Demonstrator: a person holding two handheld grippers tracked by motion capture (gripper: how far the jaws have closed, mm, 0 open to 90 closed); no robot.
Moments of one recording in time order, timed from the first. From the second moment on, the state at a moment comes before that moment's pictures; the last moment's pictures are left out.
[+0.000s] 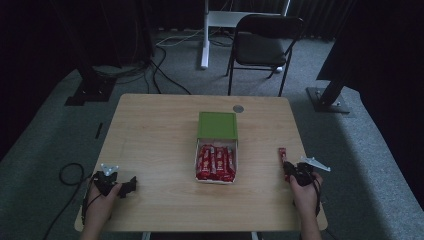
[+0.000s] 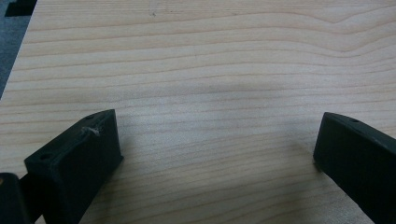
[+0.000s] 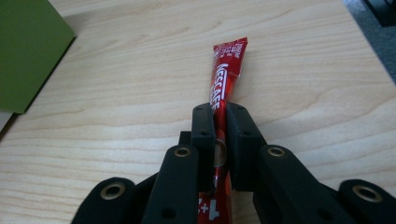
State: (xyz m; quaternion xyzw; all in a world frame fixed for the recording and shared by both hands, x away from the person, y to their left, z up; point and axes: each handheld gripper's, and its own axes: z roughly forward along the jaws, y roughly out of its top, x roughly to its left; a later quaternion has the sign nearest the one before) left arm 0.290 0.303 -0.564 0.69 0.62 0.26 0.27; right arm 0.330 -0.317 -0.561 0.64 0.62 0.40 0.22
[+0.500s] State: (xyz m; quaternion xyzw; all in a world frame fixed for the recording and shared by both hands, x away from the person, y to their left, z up) left arm 0.290 0.303 -0.564 0.69 0.62 0.26 0.27; right arm 0.333 -0.318 -0.566 0.65 0.62 0.38 0.22
